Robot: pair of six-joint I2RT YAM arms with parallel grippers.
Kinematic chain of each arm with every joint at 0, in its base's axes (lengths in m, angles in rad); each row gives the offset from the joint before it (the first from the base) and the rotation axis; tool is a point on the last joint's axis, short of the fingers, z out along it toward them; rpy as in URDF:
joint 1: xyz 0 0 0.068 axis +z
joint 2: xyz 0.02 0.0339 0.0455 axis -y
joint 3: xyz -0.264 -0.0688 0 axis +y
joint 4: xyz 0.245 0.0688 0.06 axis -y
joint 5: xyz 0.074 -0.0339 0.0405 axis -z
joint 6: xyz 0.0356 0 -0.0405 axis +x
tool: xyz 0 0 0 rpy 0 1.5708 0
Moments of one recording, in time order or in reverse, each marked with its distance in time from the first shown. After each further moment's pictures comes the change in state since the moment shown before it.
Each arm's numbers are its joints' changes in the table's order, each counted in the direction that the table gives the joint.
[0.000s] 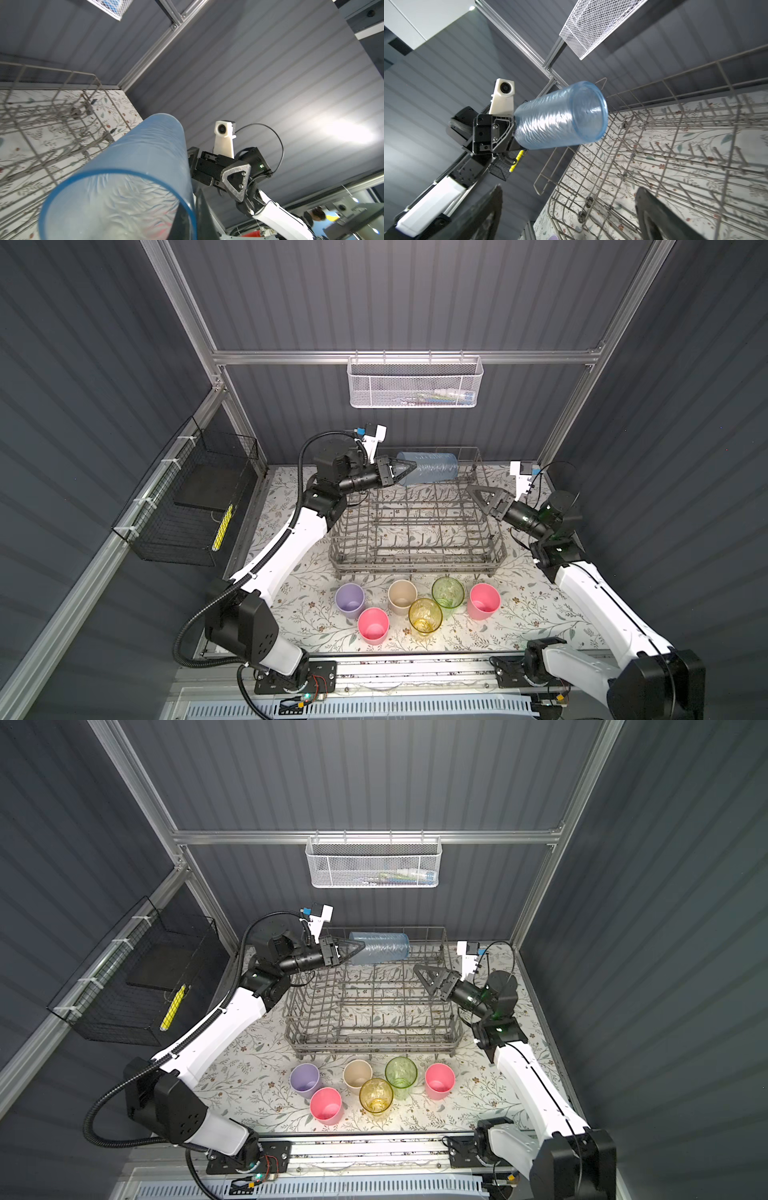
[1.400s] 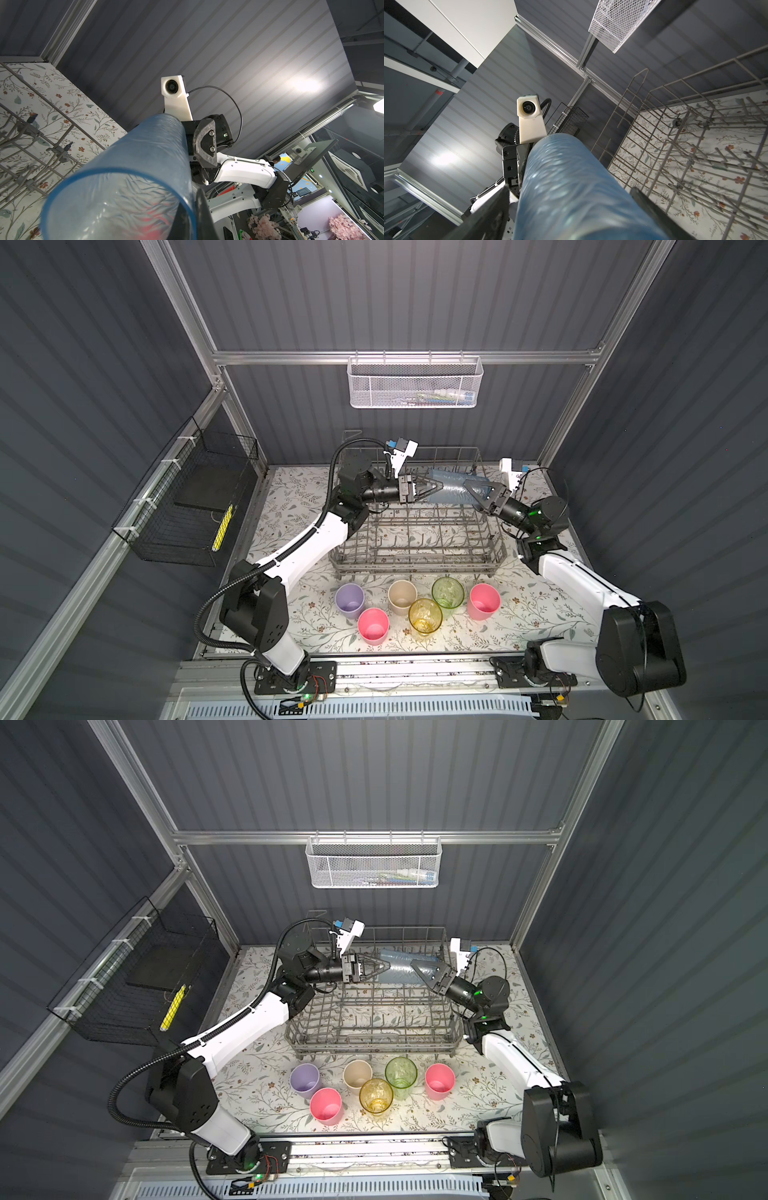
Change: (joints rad) left arm -0.107 -0.080 0.056 0.245 0.162 -0.048; right arm 0.016 -0.181 0.063 0.520 -0.112 0.362
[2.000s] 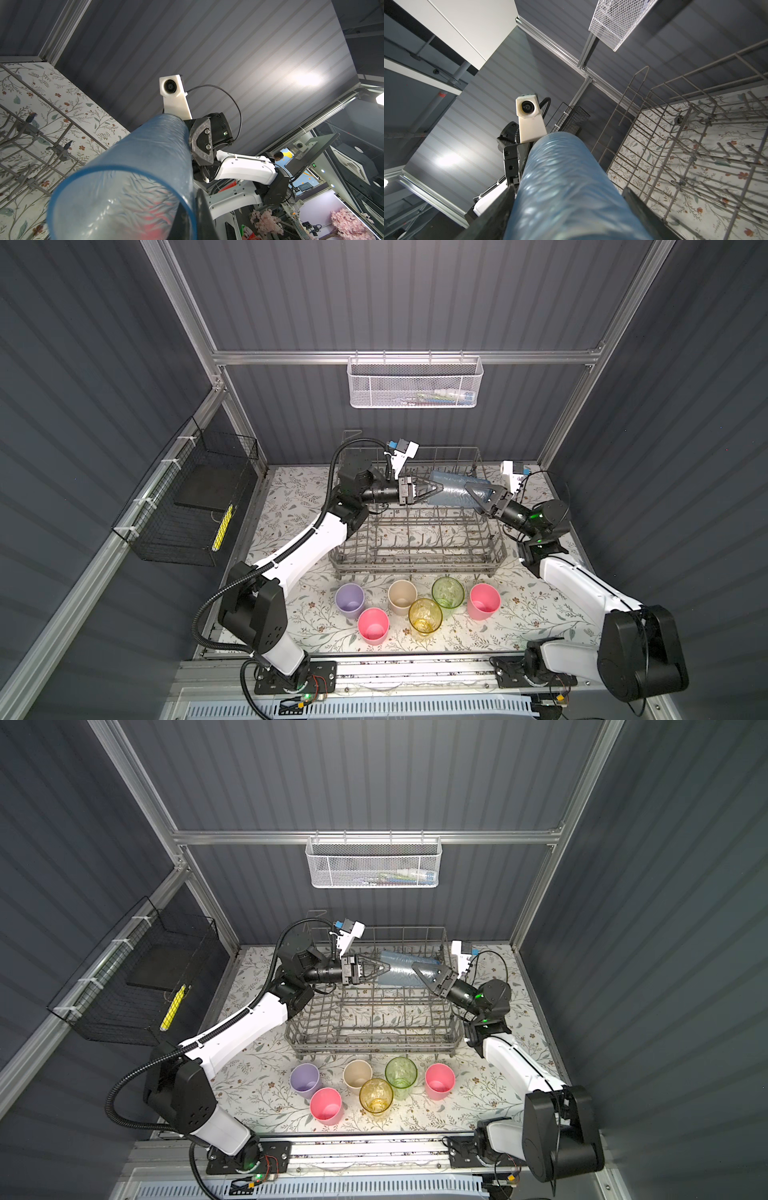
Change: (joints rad) left arm -0.004 0.011 -0.001 -0.032 0.012 0.036; right arm -0.002 0.019 0.024 0.022 0.000 0.028
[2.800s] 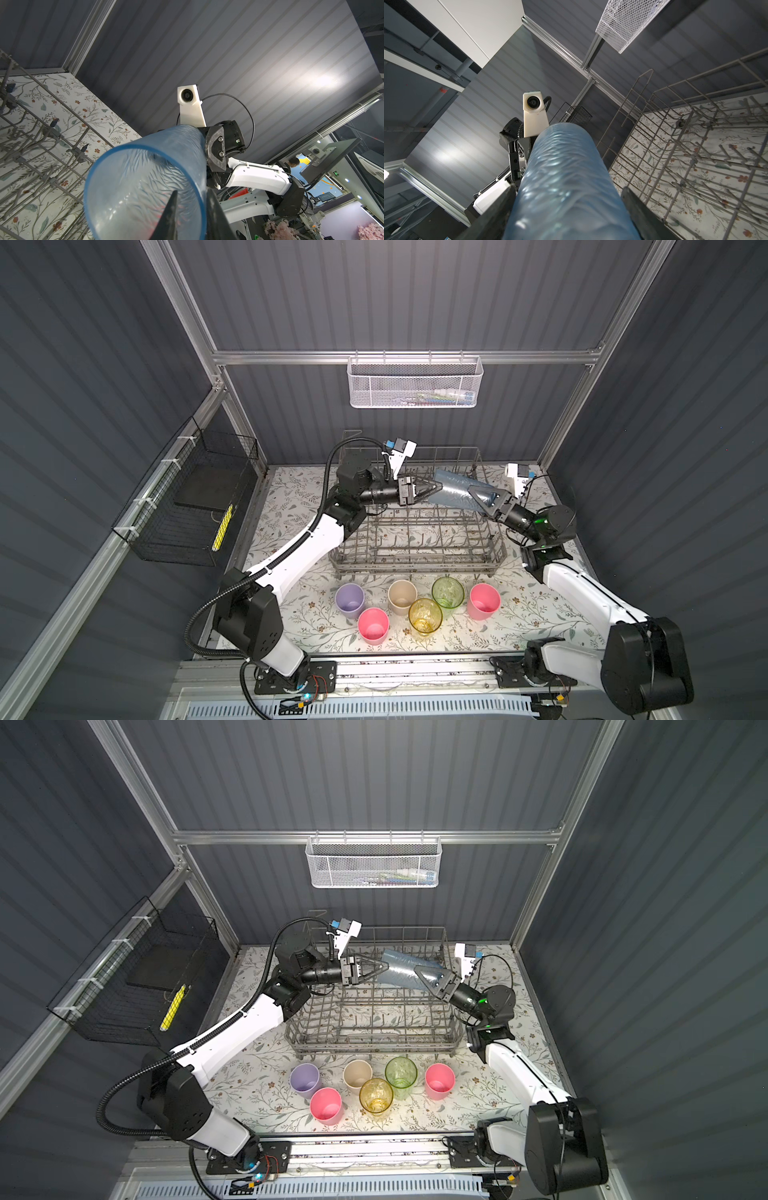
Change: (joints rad) left arm -0.004 0.042 -0.004 -0.097 -0.085 0.085; right arm -0.017 0.070 0.034 -0.006 0.001 -0.021
